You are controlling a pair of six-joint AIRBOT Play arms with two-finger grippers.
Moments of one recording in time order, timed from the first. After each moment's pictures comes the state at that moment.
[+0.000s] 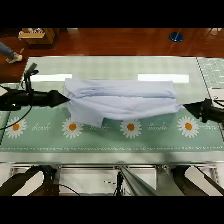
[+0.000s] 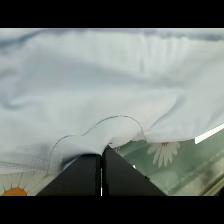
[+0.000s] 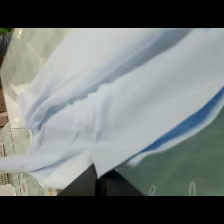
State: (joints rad) left arm 0.15 -1.06 0.83 0.69 -1.12 -1.13; right arm -0.76 -1.07 0.64 -0.48 1.36 0.96
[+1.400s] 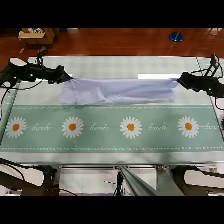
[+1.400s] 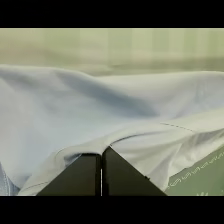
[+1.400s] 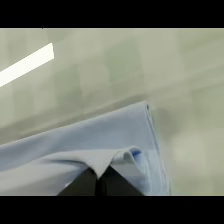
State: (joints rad) left arm 0.15 -1.75 1.41 0.69 -1.07 -1.13; right arm -0.32 -1.45 1.03 -0.71 0.65 1.09
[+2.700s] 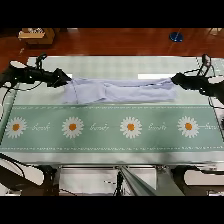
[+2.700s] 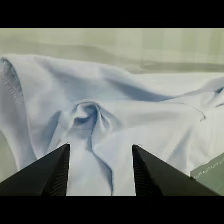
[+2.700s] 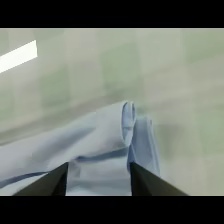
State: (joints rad) left arm 0.21 -1.82 1.45 0.70 -1.14 -1.13; right arm -0.27 -1.51 1.05 -0.73 0.53 1.03
